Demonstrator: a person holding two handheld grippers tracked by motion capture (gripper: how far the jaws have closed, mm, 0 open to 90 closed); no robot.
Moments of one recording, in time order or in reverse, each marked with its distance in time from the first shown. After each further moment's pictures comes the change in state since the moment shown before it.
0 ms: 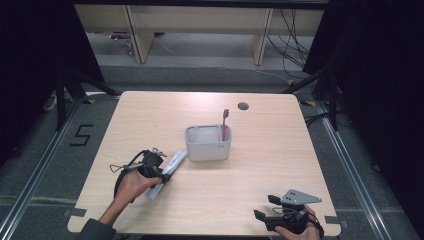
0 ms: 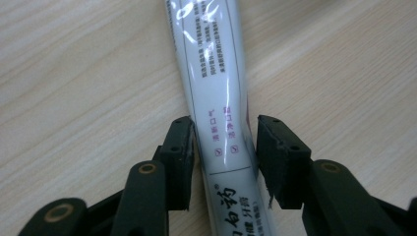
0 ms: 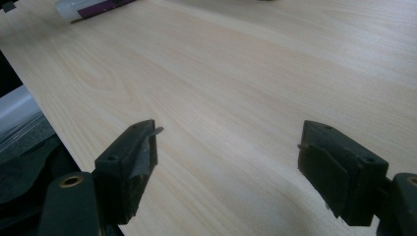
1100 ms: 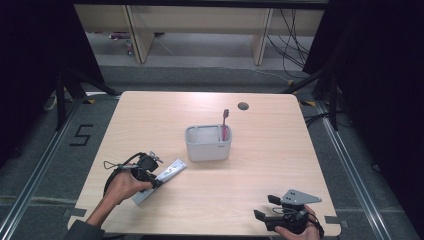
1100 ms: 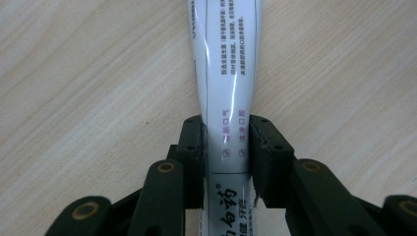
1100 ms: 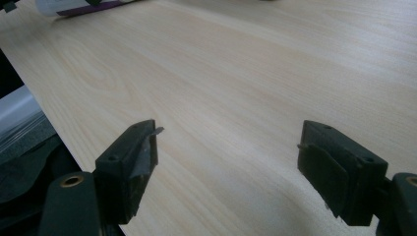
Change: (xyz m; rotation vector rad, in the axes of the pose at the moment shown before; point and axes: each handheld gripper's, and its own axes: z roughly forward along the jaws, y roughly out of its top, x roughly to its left) left arm 0.000 -0.008 -0.017 0.135 -0.008 0.134; right arm 0.000 0.000 0.001 -0.009 0.010 0.003
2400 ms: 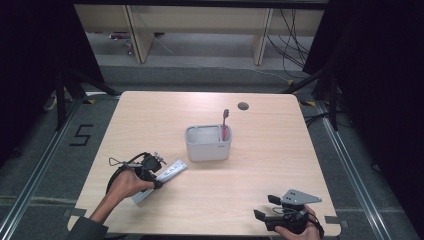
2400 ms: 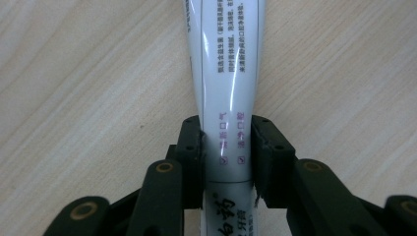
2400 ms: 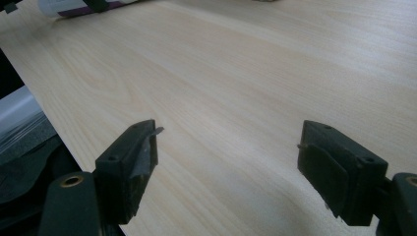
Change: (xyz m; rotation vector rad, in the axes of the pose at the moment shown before) left arm -0.002 0.007 0.007 0.058 0.008 0.070; right arm 0.000 0.000 0.000 -0.003 -0.003 0.000
